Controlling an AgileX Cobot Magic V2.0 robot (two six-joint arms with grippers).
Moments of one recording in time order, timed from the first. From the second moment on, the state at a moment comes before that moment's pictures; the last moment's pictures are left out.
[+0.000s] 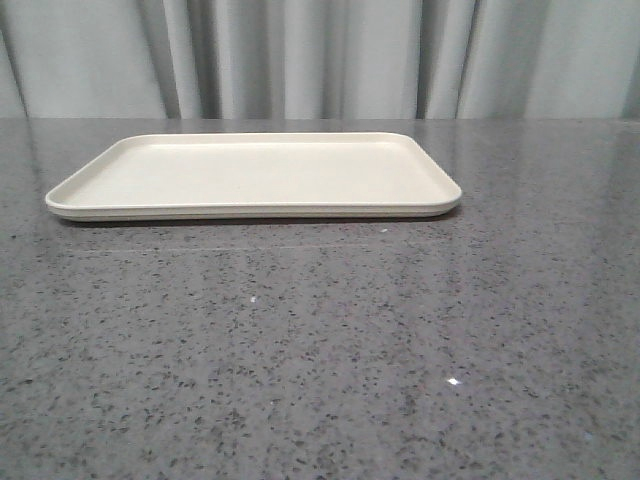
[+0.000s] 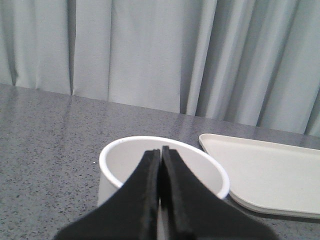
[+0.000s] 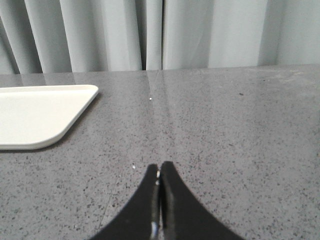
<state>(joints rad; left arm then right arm) -0.03 0.00 0.00 -0.19 0.00 -0.08 0.11 -0.01 0.03 0.09 0.09 0.04</state>
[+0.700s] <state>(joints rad) -0.03 0.19 -0.42 -0.20 0.32 -0.08 0.11 0.11 -0.27 0.09 0.15 0.04</state>
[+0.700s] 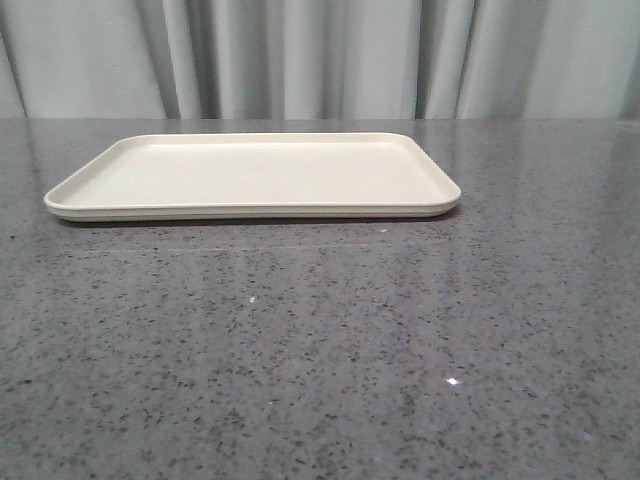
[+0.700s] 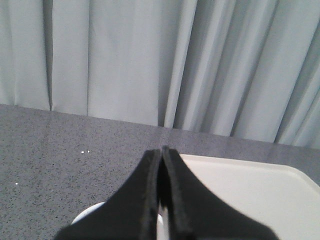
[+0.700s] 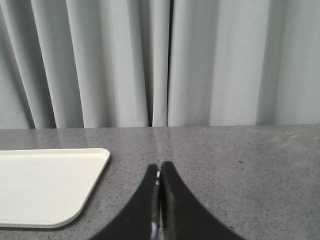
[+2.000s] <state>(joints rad) -0.03 0.73 -0.92 -0.38 0.79 0.20 0.11 0.13 -0.32 0.09 0.14 0.04</state>
